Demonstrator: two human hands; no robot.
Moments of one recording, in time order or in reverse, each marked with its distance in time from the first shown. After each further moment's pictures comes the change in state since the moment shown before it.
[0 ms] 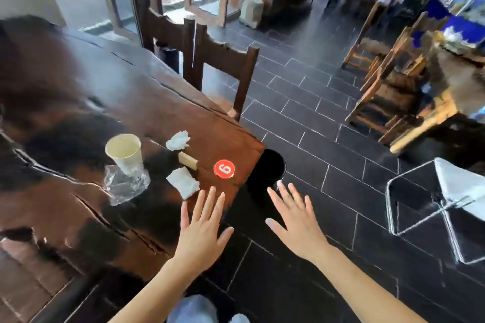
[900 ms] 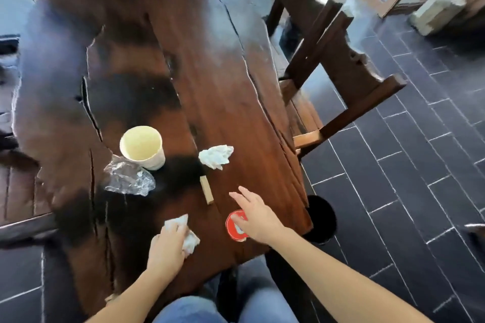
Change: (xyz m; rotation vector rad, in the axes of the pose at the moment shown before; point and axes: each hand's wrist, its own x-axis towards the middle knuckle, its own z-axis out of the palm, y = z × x) left_hand 0.149 -0.065 0.096 -0.274 -0.093 -0.861; right_hand 0.343 -0.037 0.014 0.022 -0.571 -0.579
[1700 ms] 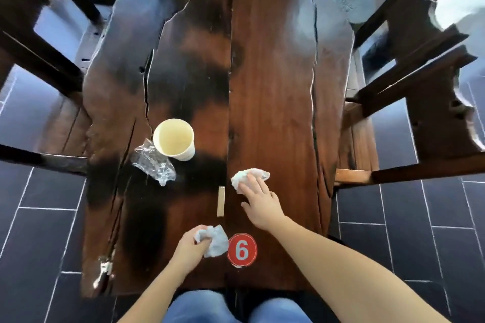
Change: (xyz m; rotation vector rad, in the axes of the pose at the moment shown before) left_hand 0.013 0.084 -0.032 -1.018 -0.080 -0.503; right_hand 0.118 0.020 -0.023 -0.254 -0.101 -0.276
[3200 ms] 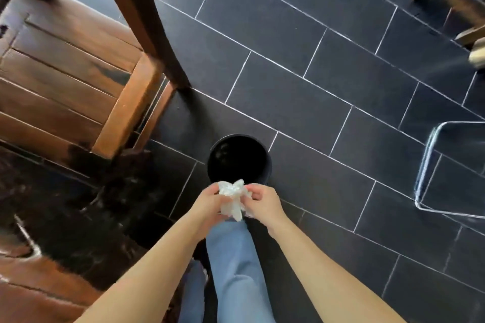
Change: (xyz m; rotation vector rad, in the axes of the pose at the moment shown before) left_hand 0.125 0.061 0.489 0.572 -0.721 -0.254; right_hand -0.200 0.347 0.207 1.766 0.575 1.129
